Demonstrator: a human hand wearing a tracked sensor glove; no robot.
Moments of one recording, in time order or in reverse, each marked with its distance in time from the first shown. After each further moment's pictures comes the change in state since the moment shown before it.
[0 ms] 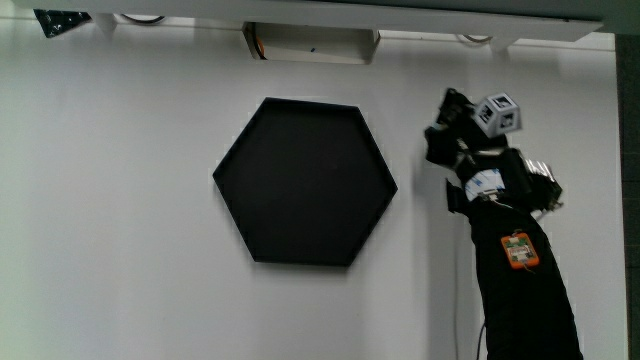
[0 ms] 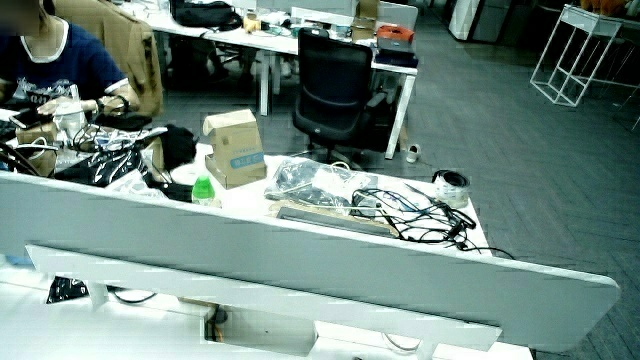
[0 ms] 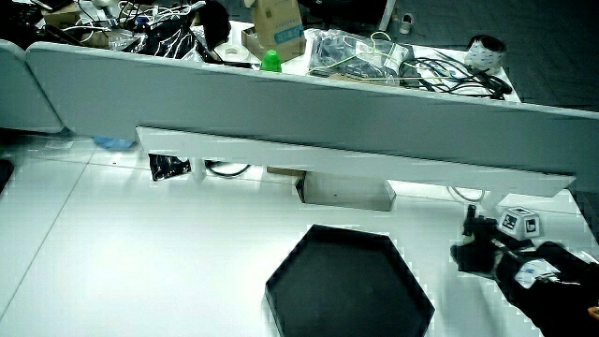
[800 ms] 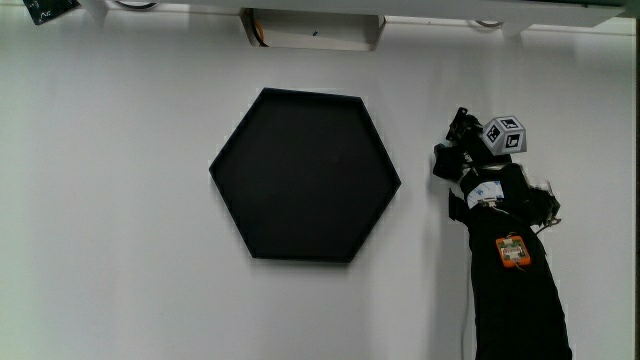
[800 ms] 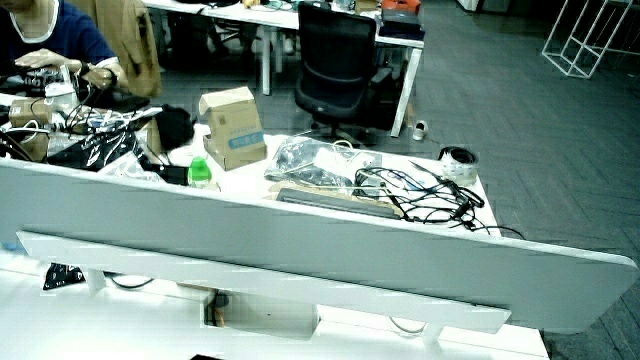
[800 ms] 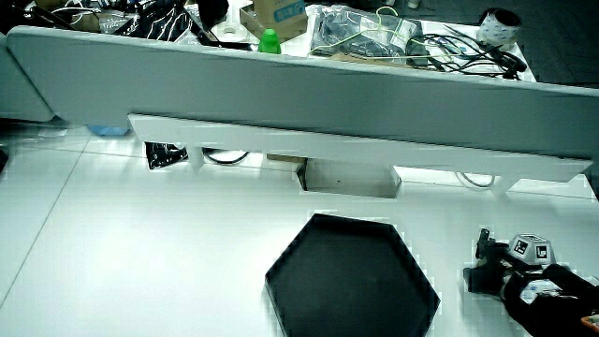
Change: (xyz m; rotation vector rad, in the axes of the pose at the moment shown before) arm 0.000 0.003 -0.025 -0.044 0.051 -0.032
